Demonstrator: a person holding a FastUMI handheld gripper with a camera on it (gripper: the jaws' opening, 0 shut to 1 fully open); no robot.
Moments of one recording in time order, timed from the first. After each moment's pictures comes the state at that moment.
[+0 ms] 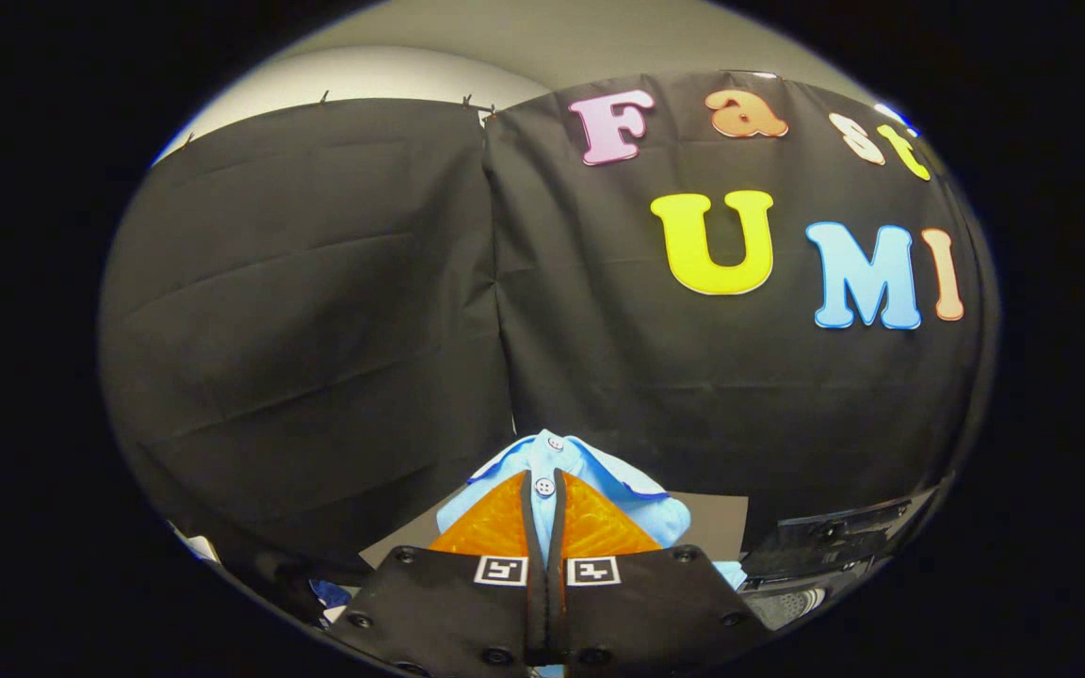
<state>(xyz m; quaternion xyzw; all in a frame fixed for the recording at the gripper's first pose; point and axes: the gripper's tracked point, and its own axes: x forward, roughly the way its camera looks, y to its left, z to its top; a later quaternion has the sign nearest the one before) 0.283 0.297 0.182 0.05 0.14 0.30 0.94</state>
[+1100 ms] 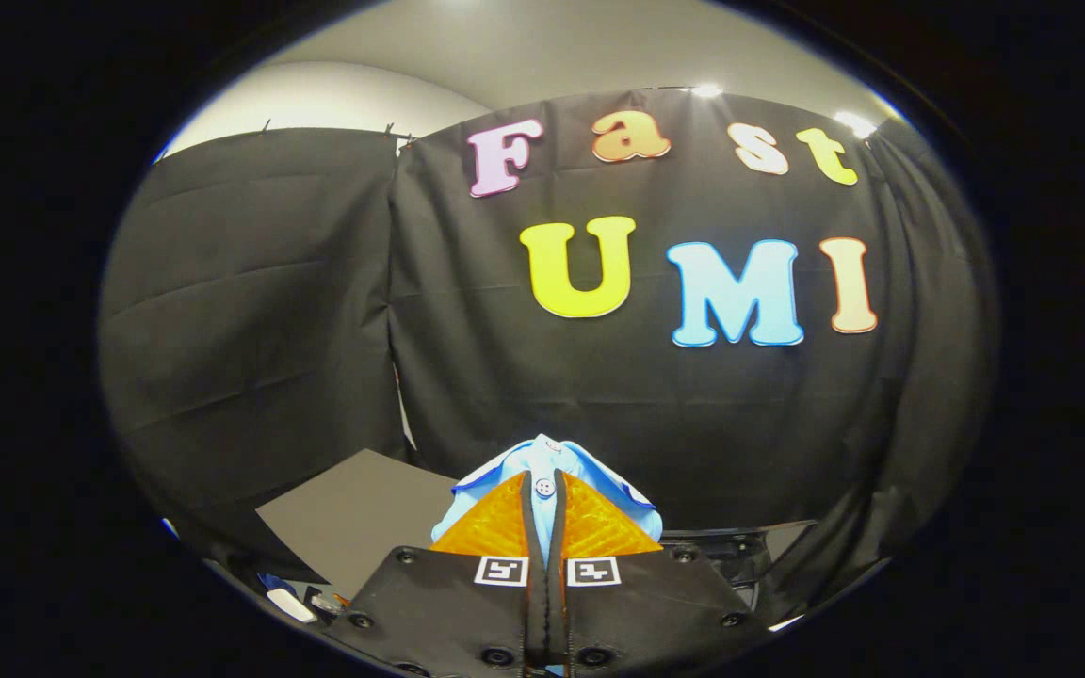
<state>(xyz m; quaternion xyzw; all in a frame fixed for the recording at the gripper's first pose) 0.318 0.028 0.169 0.04 0.13 0.19 0.97</state>
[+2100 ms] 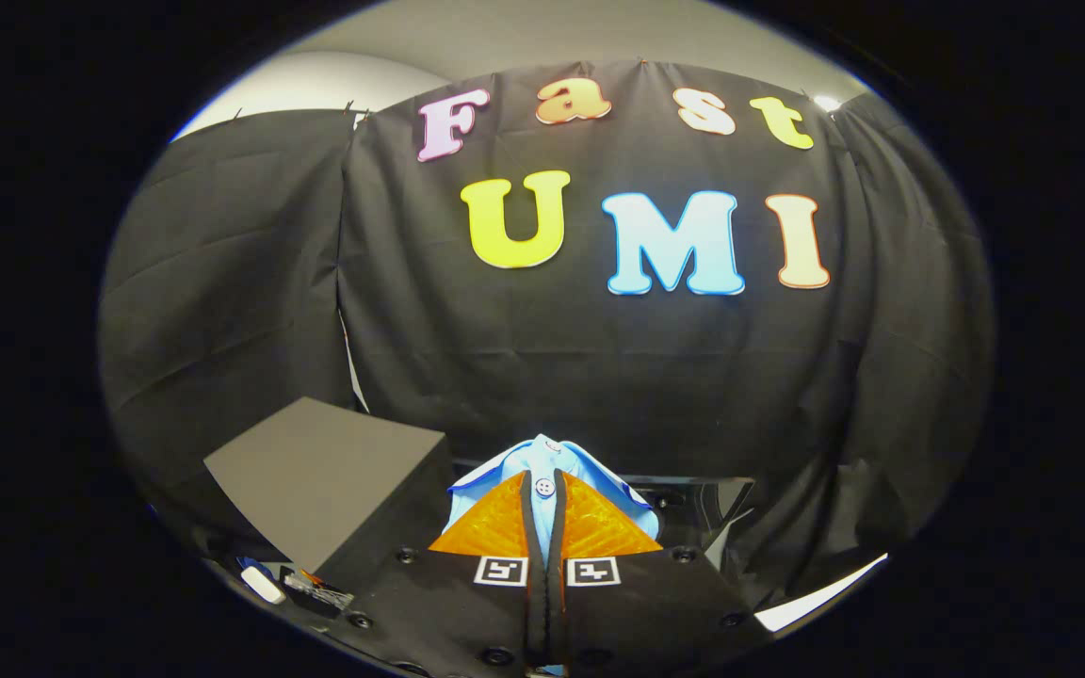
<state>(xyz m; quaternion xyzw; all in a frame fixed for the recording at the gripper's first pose) 0.320 -0.055 0.067 0.03 0.19 0.16 0.97</state>
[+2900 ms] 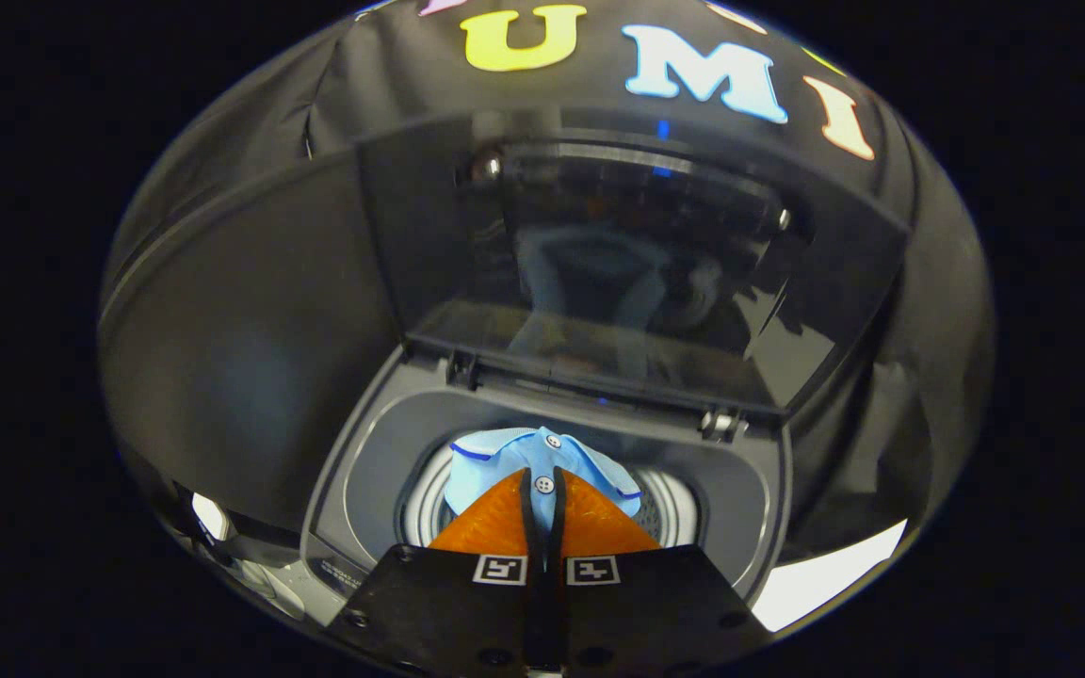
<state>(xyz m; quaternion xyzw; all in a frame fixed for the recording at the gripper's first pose) 0.315 -0.045 -0.240 -0.03 0.42 0.14 0.90</state>
